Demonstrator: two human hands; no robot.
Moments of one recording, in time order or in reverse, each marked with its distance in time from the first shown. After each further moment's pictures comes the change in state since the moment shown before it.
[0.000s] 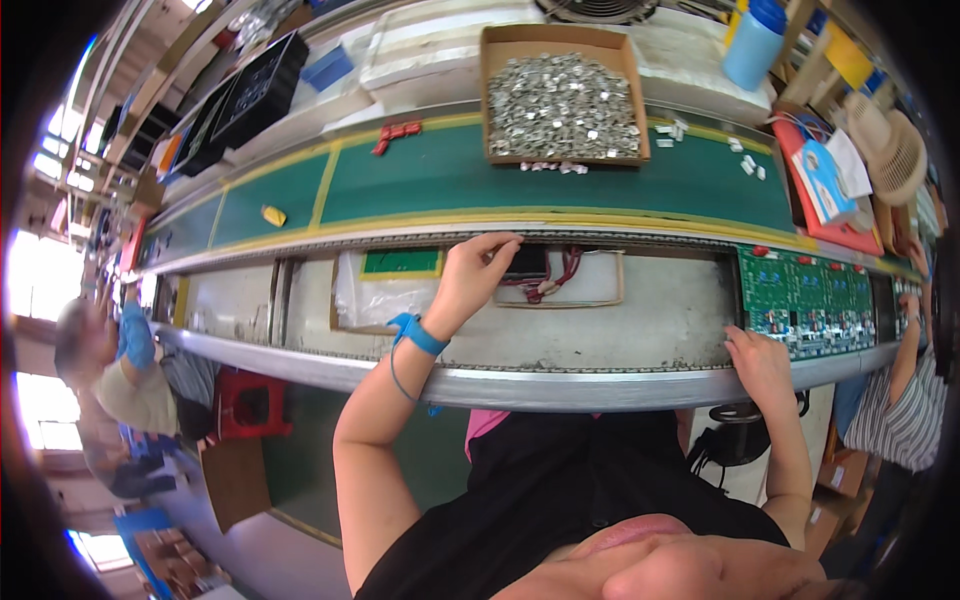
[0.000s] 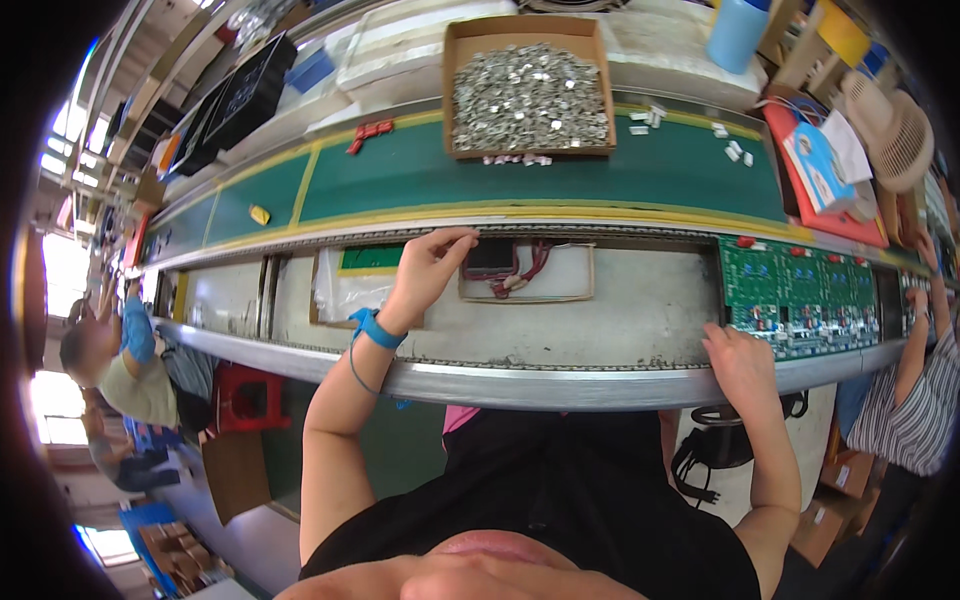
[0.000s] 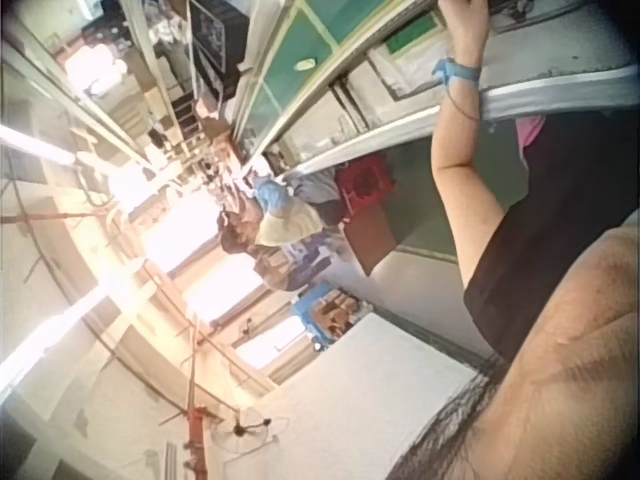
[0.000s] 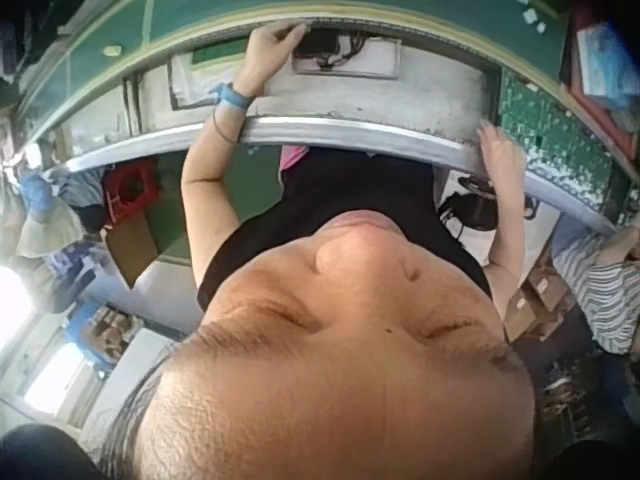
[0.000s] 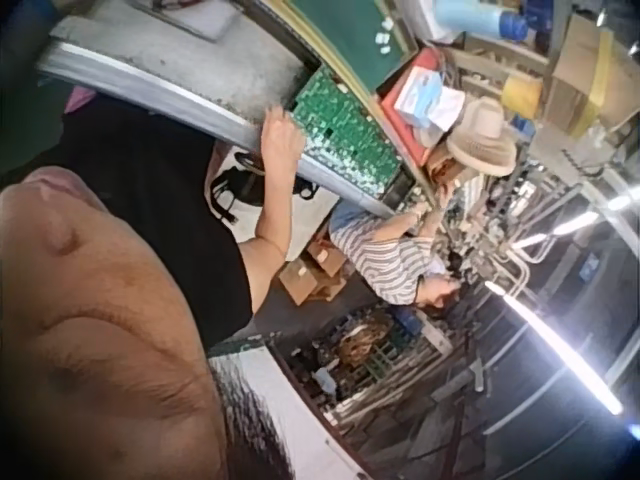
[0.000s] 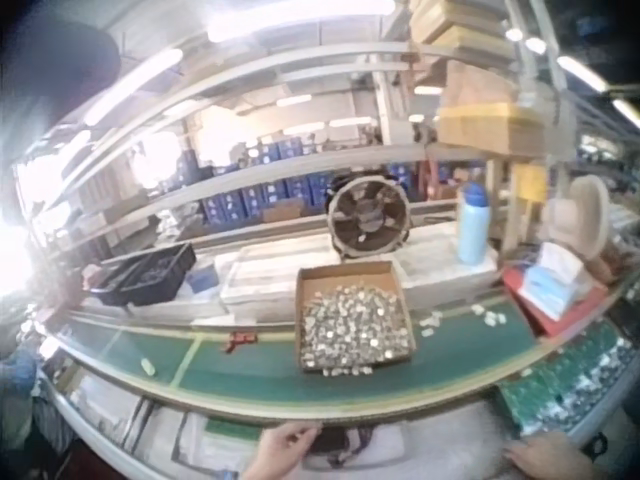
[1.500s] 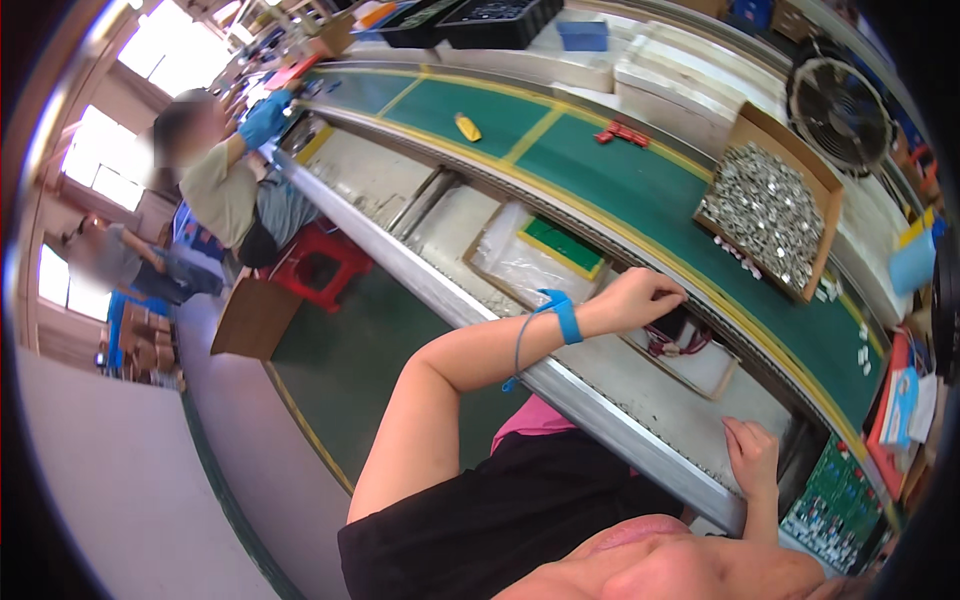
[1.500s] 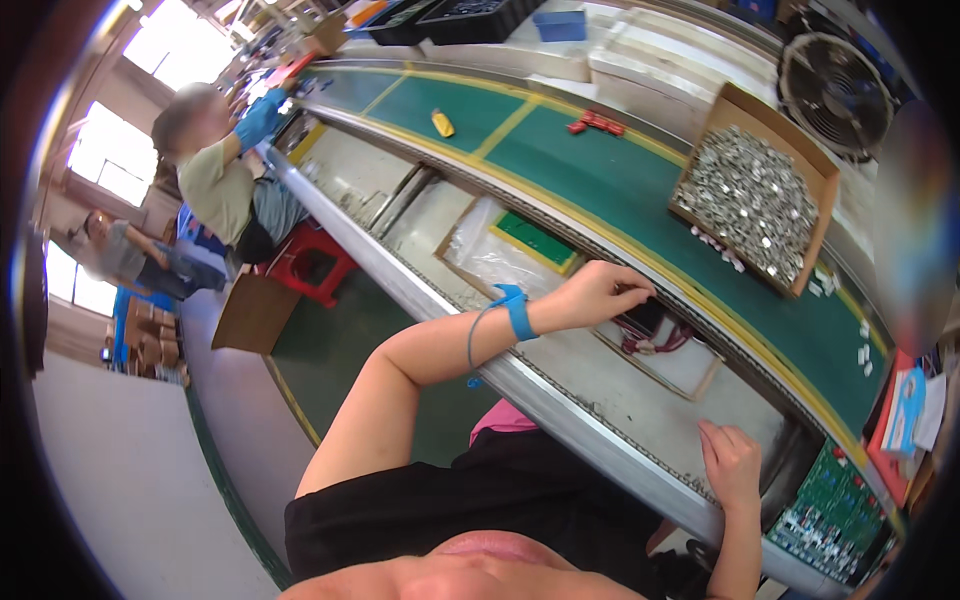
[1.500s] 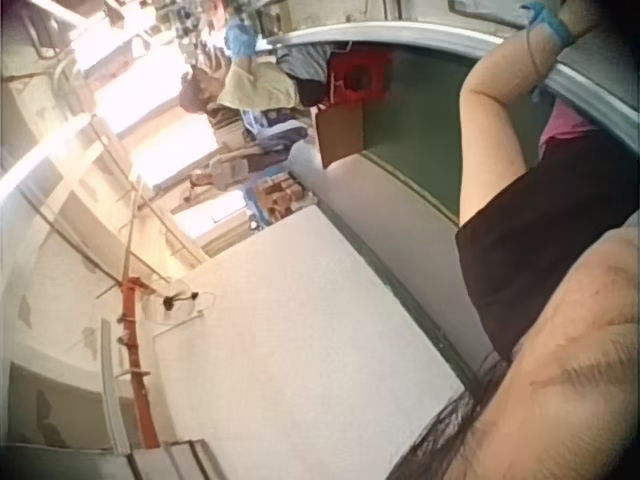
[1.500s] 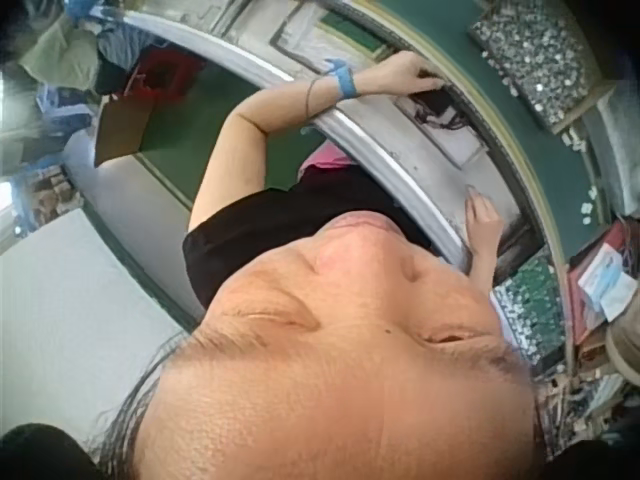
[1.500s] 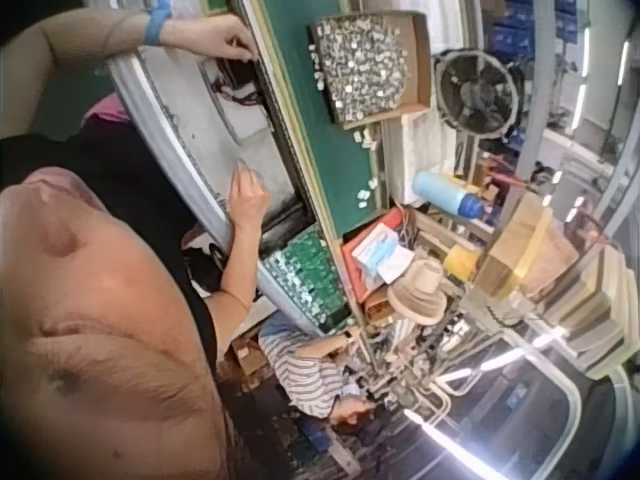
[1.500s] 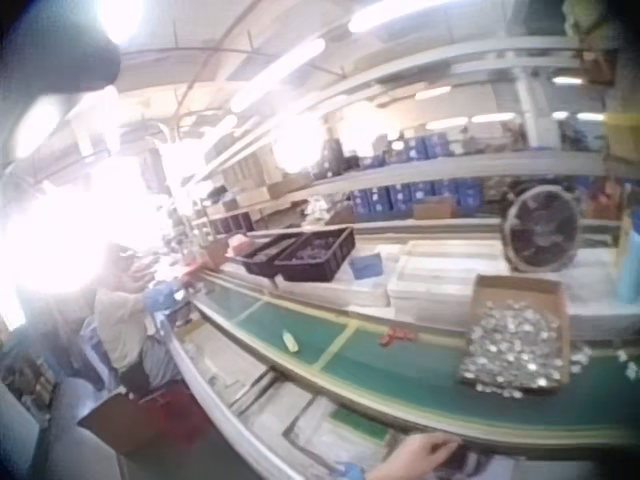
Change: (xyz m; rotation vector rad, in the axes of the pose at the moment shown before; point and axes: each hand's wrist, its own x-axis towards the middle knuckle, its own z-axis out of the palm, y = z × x) left_hand -0.001 -0.006 -0.003 0.030 -0.021 0.086; right_hand 0.089 -0.062 0.020 0.417 0.146 -0.503
